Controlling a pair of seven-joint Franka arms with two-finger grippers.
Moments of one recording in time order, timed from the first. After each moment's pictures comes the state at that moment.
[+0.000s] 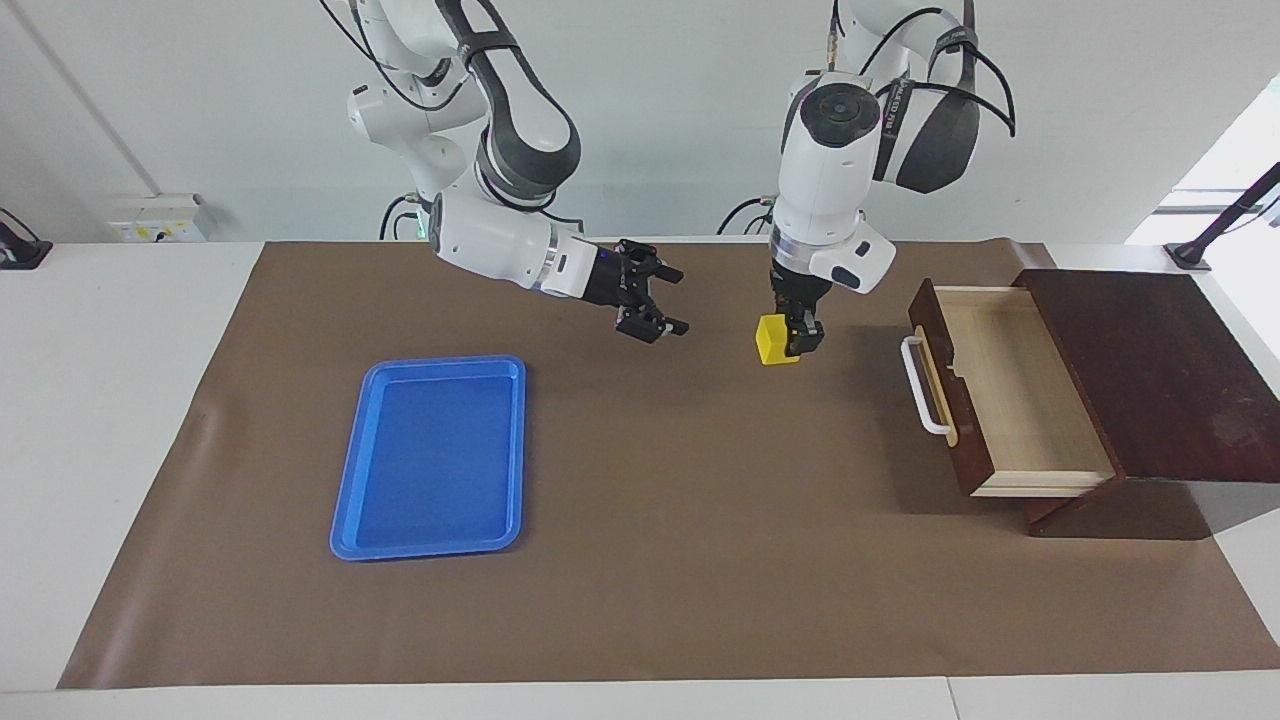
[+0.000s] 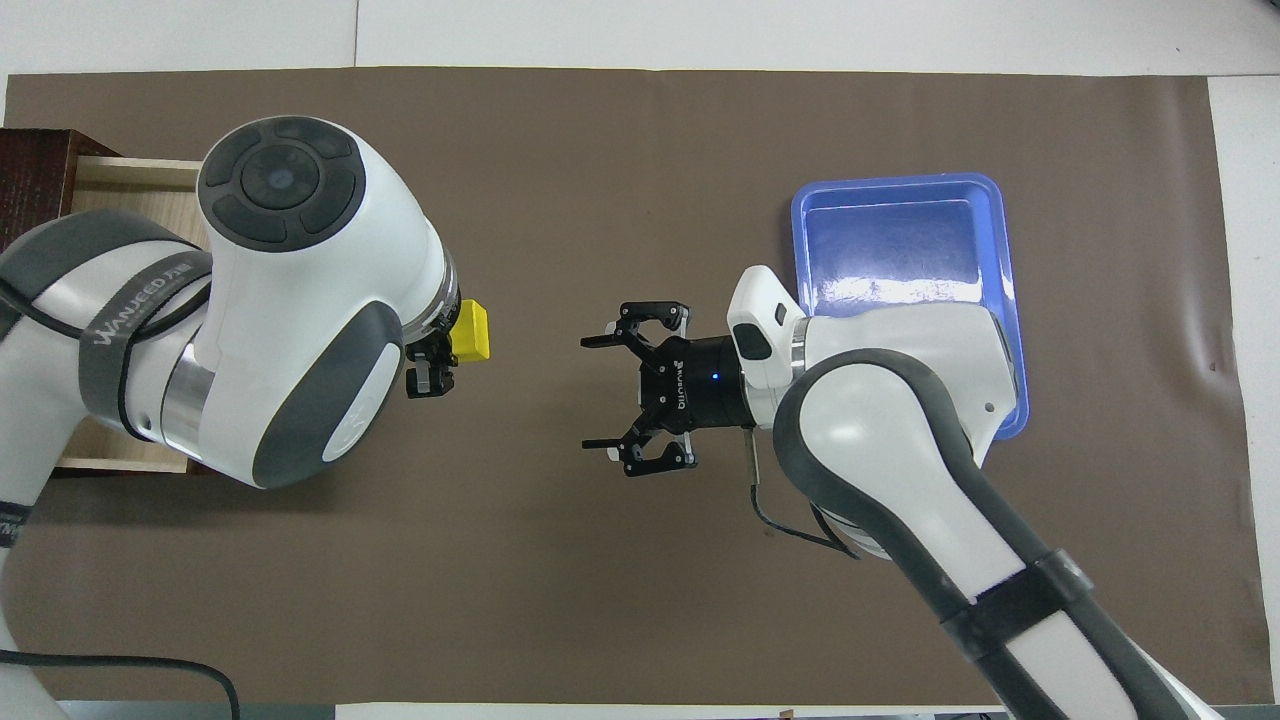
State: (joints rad) left arm -0.44 0.14 -0.07 -1.66 0.06 1.75 -2.11; right arm 0.41 0.10 0.10 -2.05 1.33 2.22 -1.92
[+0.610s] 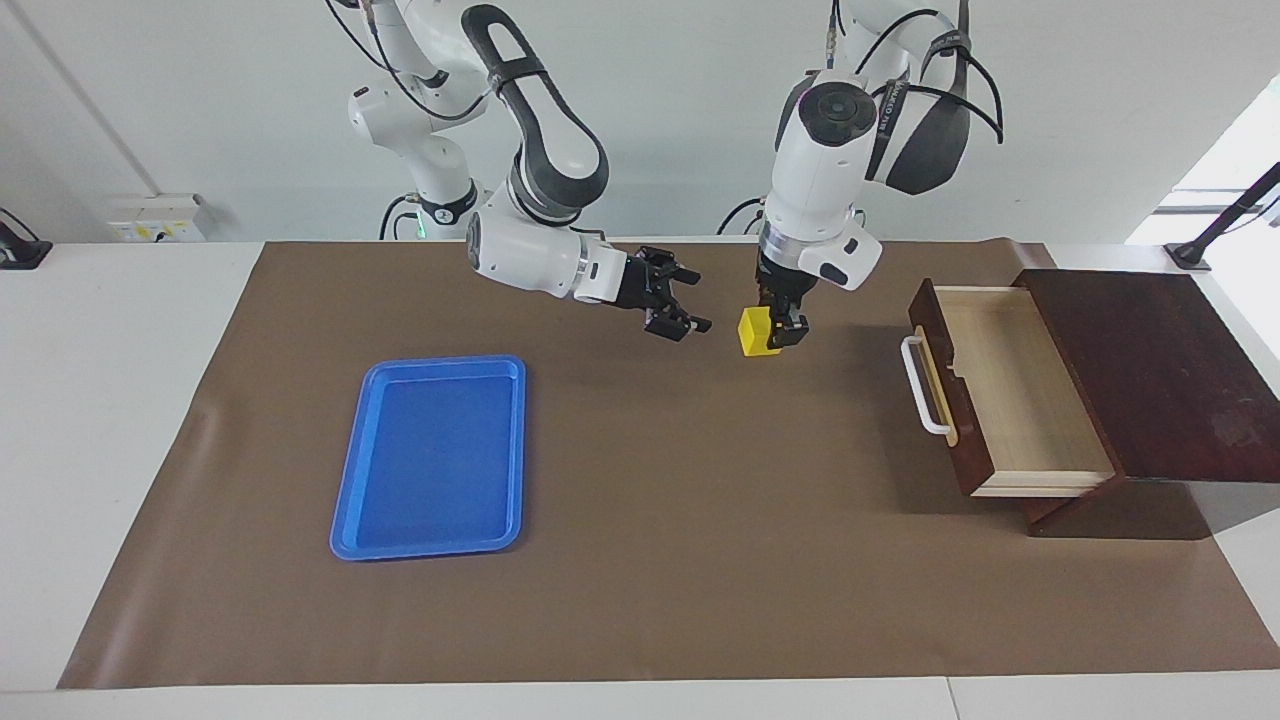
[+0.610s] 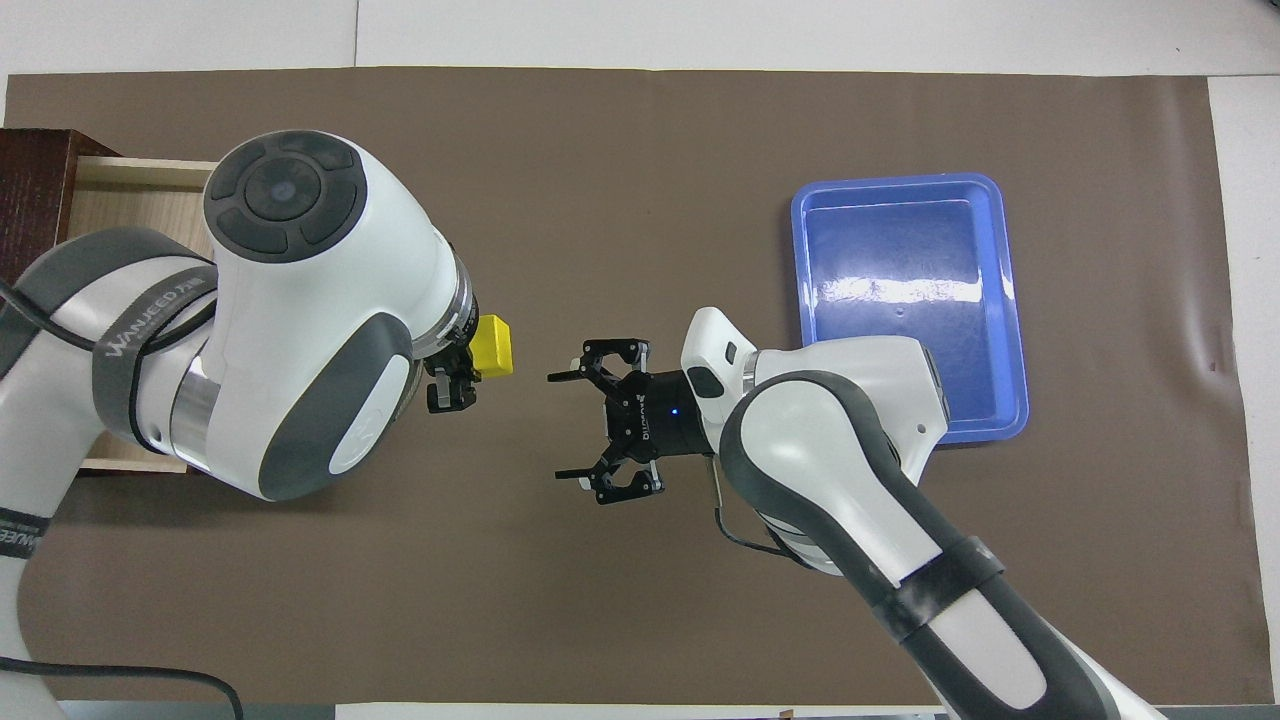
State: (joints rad) left arm -0.44 0.13 -0.08 -1.68 0.00 1.76 -2.12; right arm 0.47 0.15 0.10 -2.08 1.42 2.25 -2.07
